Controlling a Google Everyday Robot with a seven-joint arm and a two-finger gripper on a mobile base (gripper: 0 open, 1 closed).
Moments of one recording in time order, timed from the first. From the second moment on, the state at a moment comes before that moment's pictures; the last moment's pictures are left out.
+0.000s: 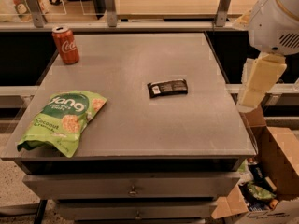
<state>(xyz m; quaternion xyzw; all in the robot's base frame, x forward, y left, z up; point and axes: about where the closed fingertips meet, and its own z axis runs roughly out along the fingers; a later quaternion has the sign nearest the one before) 0.468 -0.180 0.989 -0.65 0.73 -0.08 0.19</state>
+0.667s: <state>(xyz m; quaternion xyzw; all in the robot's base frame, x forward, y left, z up) 0.474 -0.156 0.974 -0.66 0.72 -0.06 0.21</state>
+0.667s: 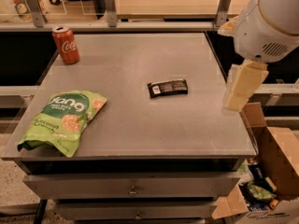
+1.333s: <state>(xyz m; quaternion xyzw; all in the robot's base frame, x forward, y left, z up) 0.484 -0.034 0.950 -0.73 0.62 0.03 0.30</state>
